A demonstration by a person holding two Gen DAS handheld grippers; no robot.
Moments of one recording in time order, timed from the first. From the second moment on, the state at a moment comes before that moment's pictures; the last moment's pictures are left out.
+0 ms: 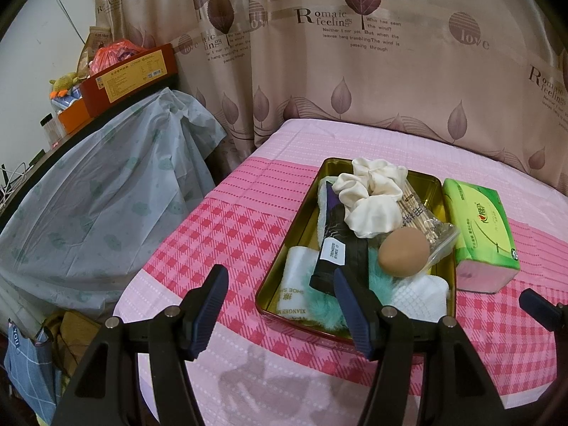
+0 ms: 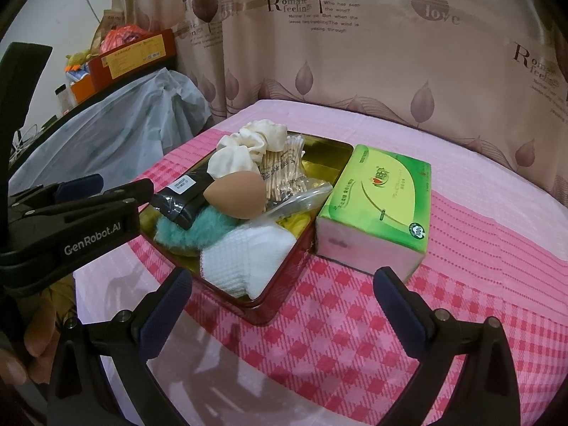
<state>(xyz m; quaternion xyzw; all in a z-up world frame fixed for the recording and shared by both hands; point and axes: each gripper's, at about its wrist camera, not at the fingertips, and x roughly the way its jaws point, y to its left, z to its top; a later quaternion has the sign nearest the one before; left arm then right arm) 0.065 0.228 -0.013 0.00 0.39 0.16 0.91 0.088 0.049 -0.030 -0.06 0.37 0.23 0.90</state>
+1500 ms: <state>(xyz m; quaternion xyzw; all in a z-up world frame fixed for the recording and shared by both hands) 0.065 0.227 -0.015 0.00 0.39 0.16 0.91 0.079 0.056 -0.038 -0.07 0.37 0.23 0.90</state>
